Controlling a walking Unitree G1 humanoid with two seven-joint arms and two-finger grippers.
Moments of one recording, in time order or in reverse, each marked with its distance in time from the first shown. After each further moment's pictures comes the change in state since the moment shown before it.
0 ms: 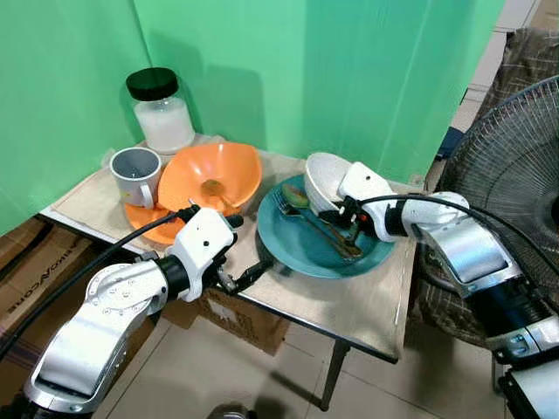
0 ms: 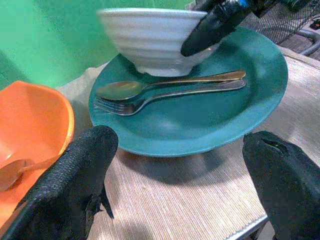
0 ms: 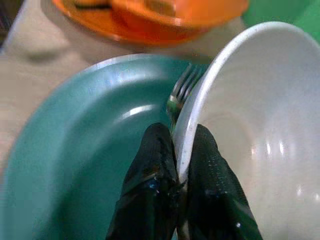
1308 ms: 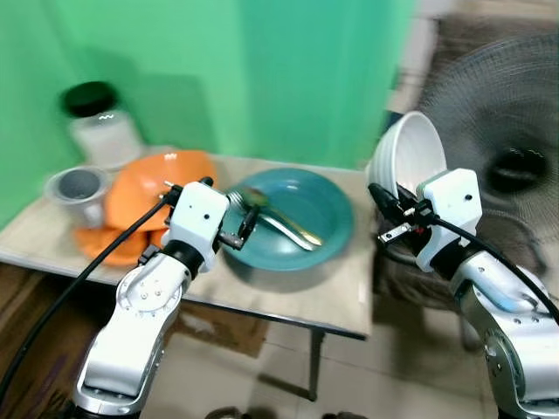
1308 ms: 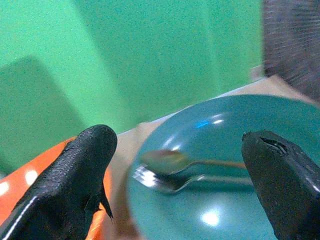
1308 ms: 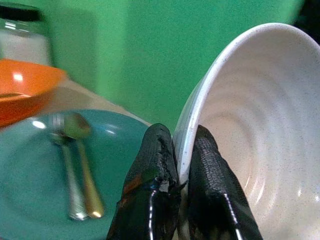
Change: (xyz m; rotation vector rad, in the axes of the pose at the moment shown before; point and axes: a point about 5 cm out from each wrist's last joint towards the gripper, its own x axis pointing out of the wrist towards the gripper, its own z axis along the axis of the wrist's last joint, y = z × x) left arm 0.015 0.006 0.013 -0.056 -0.114 0.499; right arm -0.077 0.050 0.005 0.266 -0.308 -0.597
